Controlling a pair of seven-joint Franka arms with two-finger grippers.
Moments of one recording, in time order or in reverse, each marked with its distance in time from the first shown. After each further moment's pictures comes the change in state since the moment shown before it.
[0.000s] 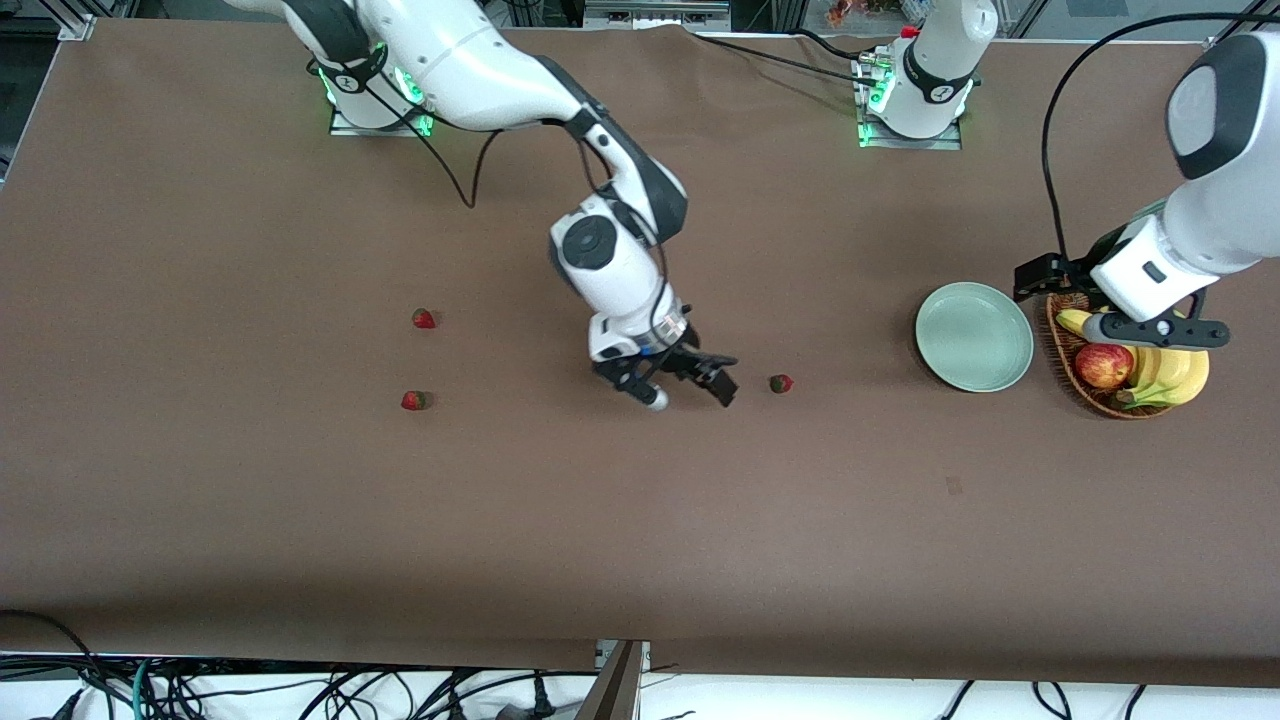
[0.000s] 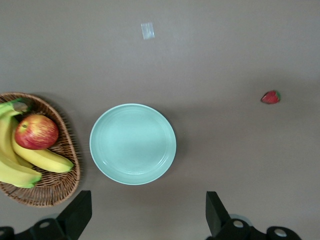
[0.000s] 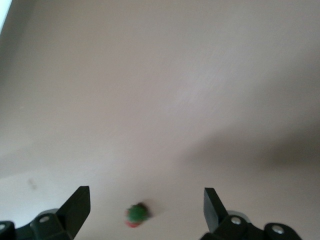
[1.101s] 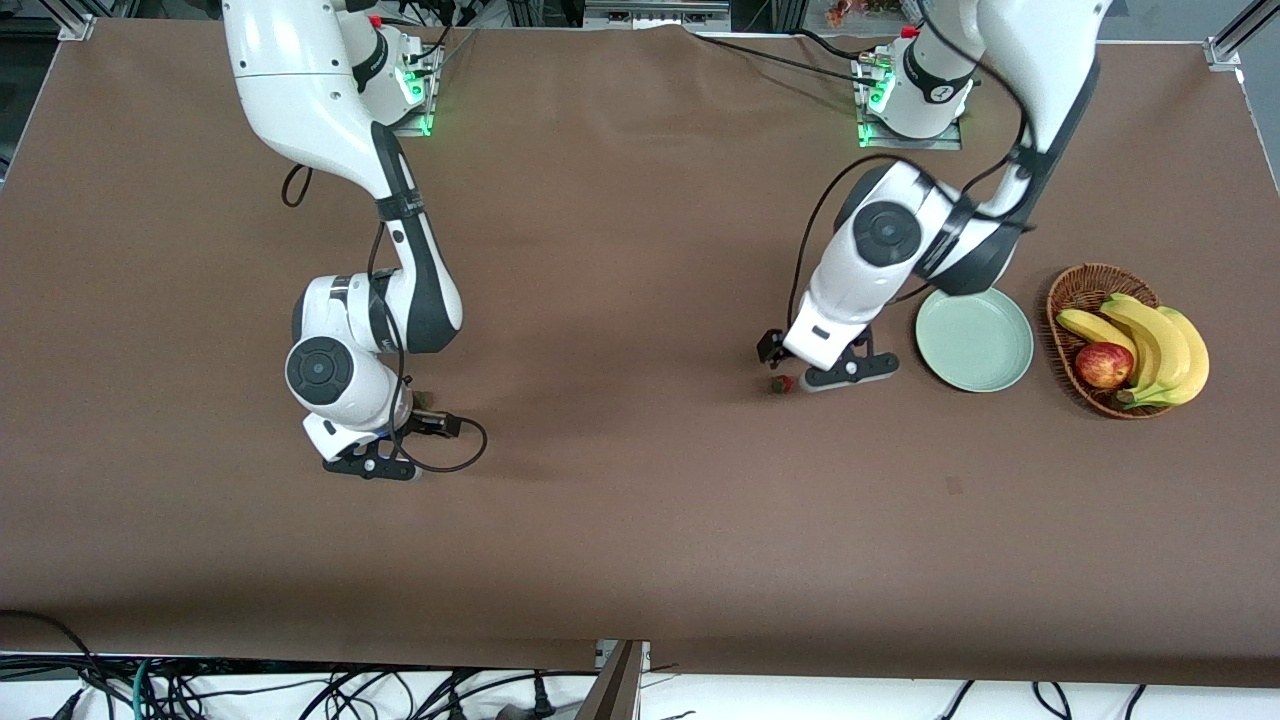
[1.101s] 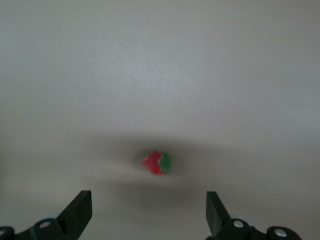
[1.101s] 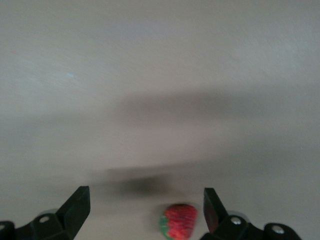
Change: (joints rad) left arm -0.065 0.411 -0.404 -0.064 0.297 0.601 -0.922; right arm -0.119 -0.133 -0.402 -0.379 0.000 -0.270 -0.911
